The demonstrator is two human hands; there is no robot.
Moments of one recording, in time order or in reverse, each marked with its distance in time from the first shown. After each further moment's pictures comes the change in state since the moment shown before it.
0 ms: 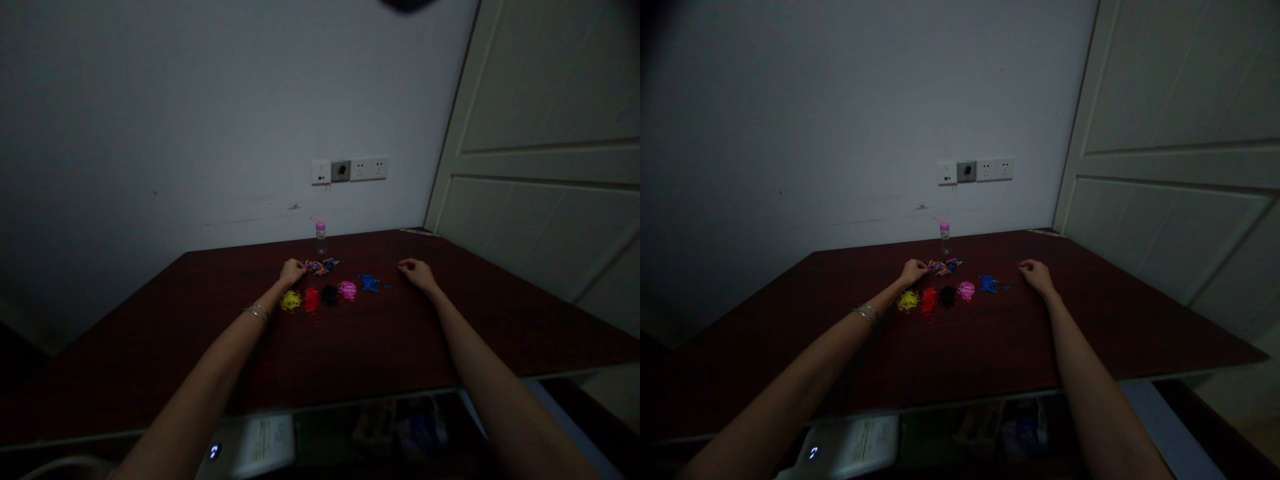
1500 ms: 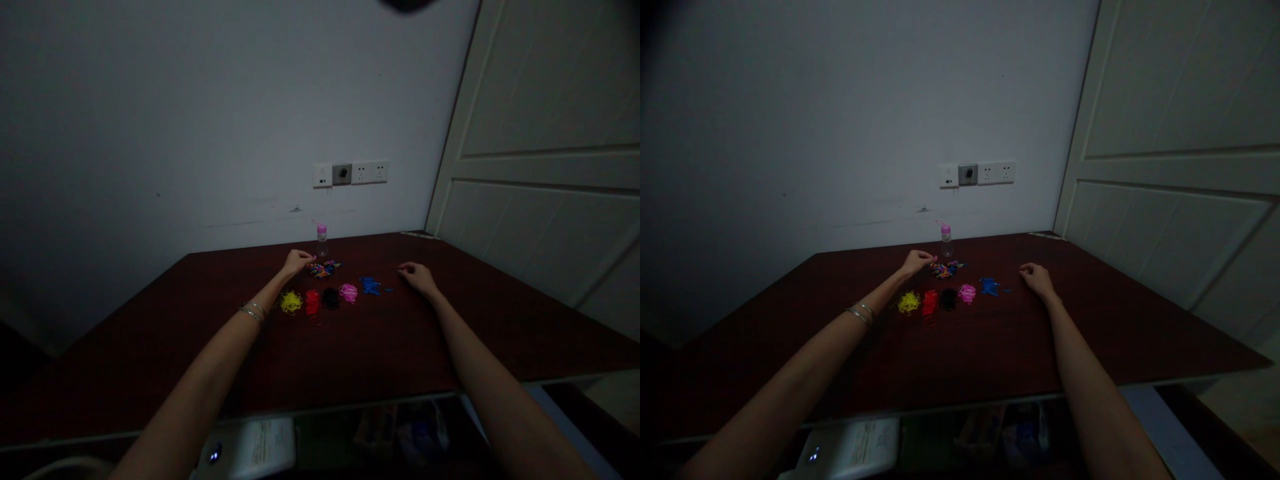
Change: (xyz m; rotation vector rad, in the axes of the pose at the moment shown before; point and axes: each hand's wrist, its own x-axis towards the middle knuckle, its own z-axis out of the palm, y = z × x) left_hand 0.010 0.031 -0.022 -0.335 0.005 0.082; right_hand -0.002 -0.004 0.000 -0.009 -0.008 -0.003
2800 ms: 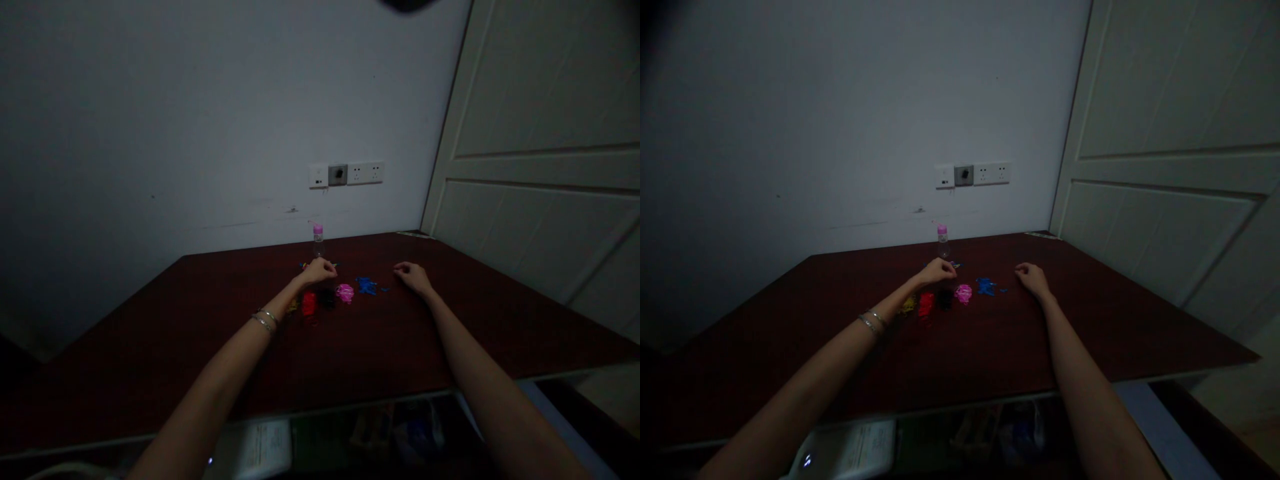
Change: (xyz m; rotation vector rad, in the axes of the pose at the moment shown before) left_hand -0.019 0.038 0.048 0.124 -0.359 0.254; right_hand -0.003 -0.004 -0.001 -0.005 0.004 -0.023
